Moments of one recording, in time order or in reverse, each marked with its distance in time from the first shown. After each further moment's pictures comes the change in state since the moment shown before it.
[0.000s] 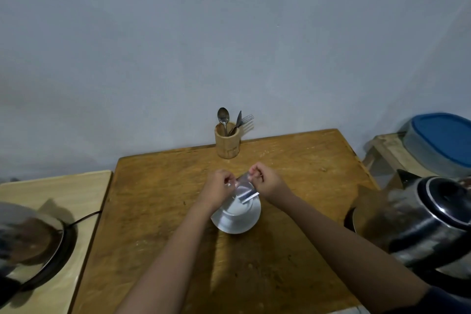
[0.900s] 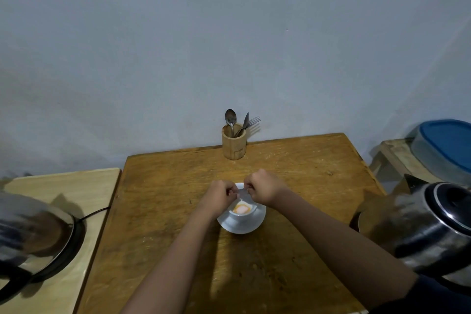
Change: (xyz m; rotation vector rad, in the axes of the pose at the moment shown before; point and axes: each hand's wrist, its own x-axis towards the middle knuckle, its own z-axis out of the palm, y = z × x) left_hand -0.018 -0.016 -0.003 0.036 -0.061 -0.041; right_hand 0.005 -0.034 0.005 -0.667 -0.323 -0.059
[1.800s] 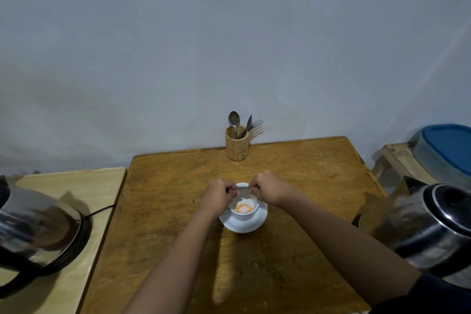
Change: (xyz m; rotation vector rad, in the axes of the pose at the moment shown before) left_hand -0.005 0.003 -0.002 -0.074 0.074 -0.079; right_hand -0.007 0.001 -0.004 0.116 -0.036 0.041
